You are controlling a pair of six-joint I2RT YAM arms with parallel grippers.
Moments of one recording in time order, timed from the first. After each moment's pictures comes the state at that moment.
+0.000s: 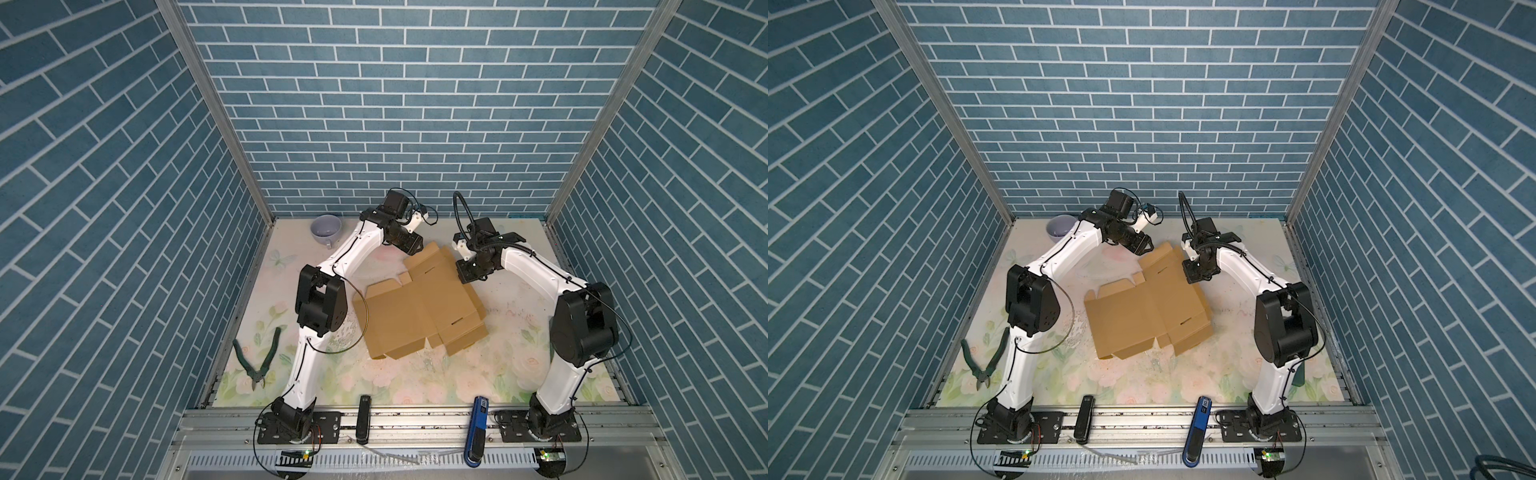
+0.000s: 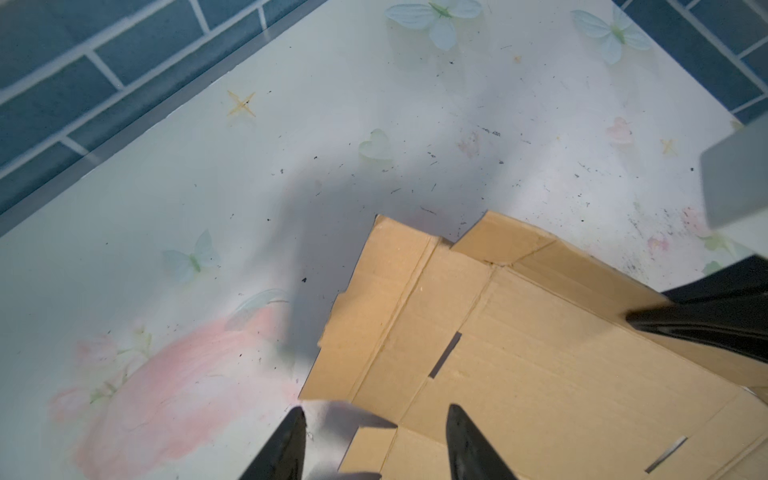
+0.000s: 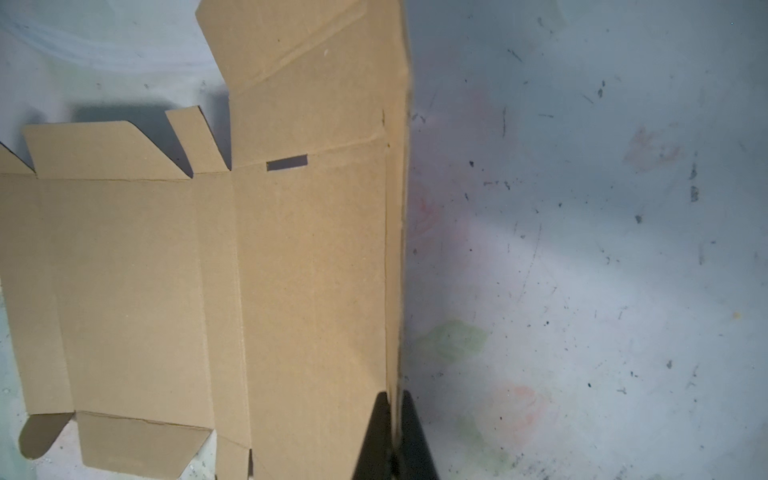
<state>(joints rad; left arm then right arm) -0.48 2.28 2.22 -0.88 0.34 0.19 0.41 1.80 1.48 -0.86 -0.17 -0.04</state>
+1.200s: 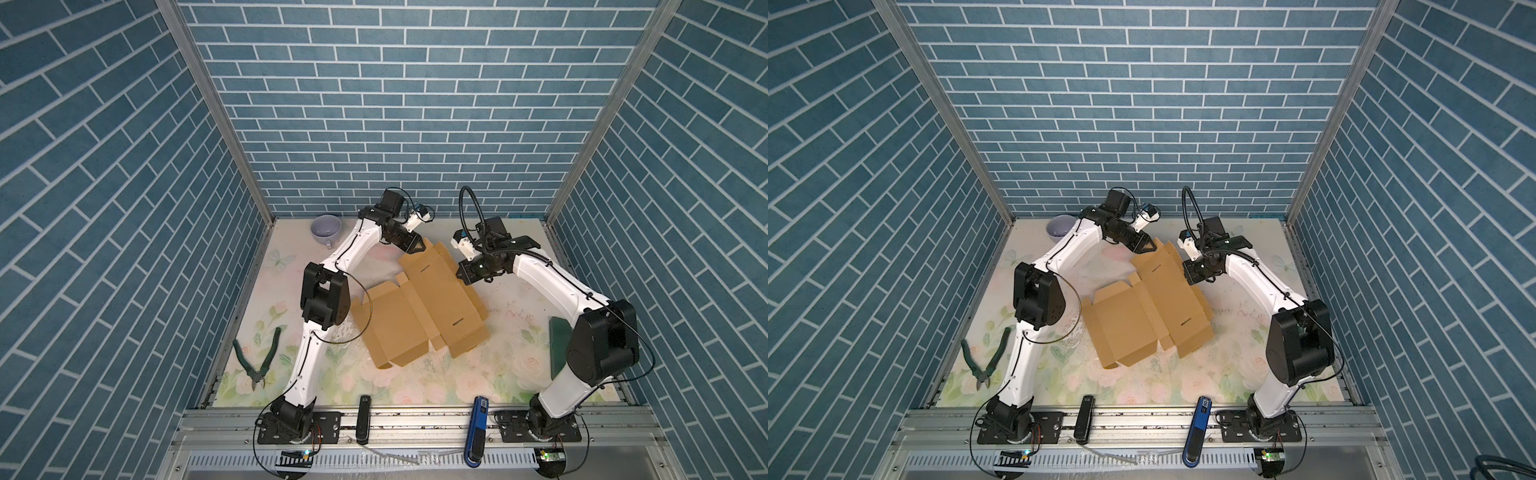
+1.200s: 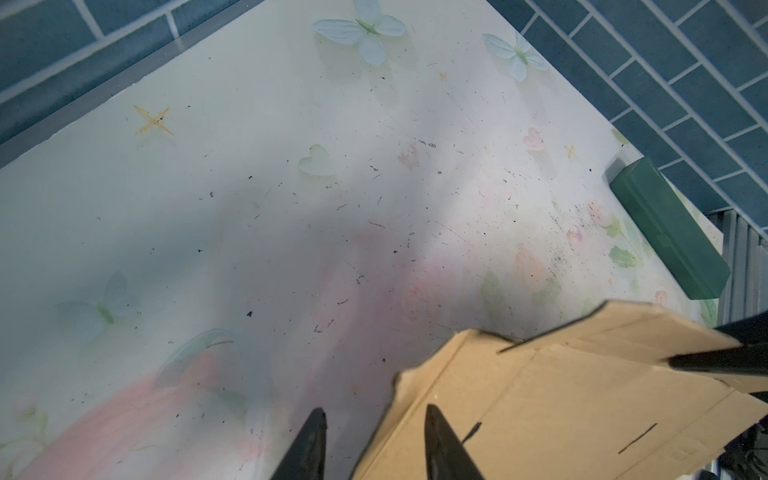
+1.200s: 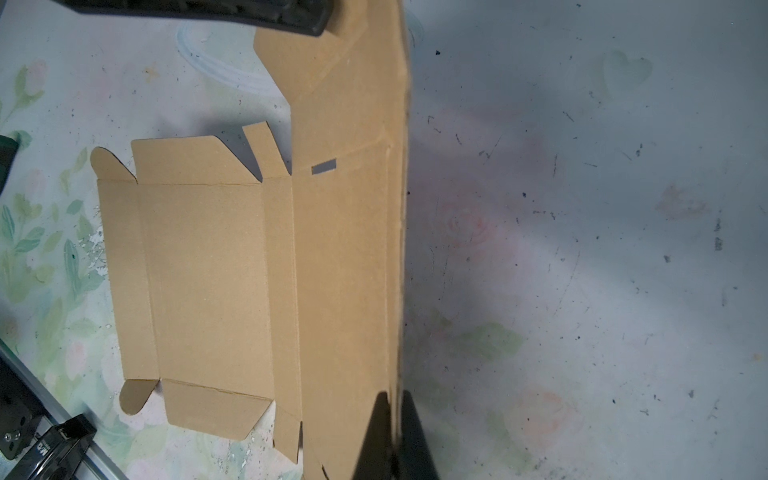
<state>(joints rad) -0.44 2.37 2.30 -0.92 0.56 0.25 0.41 1.67 1.42 -0.83 -0.29 -0.11</state>
